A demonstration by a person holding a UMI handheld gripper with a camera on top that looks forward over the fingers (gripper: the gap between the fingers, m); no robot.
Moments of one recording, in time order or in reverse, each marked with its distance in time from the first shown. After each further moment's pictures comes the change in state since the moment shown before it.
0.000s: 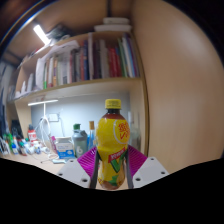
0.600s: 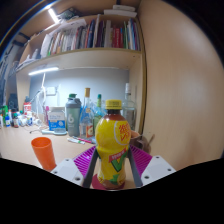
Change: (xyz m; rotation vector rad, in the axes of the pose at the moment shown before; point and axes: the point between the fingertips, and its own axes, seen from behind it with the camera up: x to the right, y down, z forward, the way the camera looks) arm 0.041 0.120 0.006 -0.141 0.007 -0.133
